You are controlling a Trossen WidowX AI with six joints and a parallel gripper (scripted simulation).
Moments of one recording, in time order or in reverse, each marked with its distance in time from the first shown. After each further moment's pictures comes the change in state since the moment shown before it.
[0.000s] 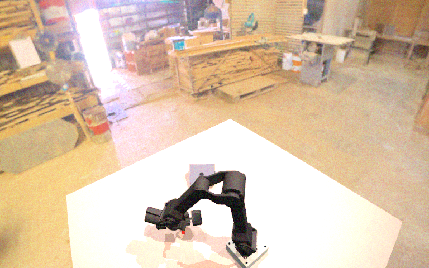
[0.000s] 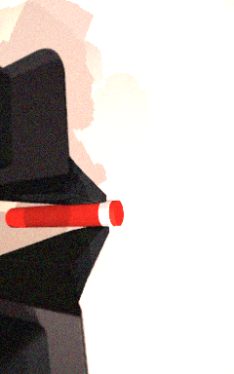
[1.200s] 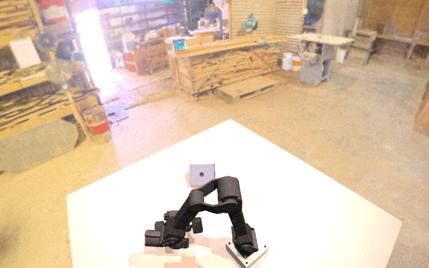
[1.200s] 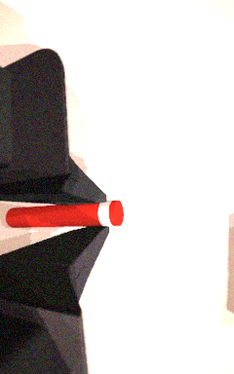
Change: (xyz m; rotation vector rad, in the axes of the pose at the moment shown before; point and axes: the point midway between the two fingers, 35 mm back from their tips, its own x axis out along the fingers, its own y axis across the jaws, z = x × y) arm -0.021 0.000 -0.014 0.007 -0.310 0.006
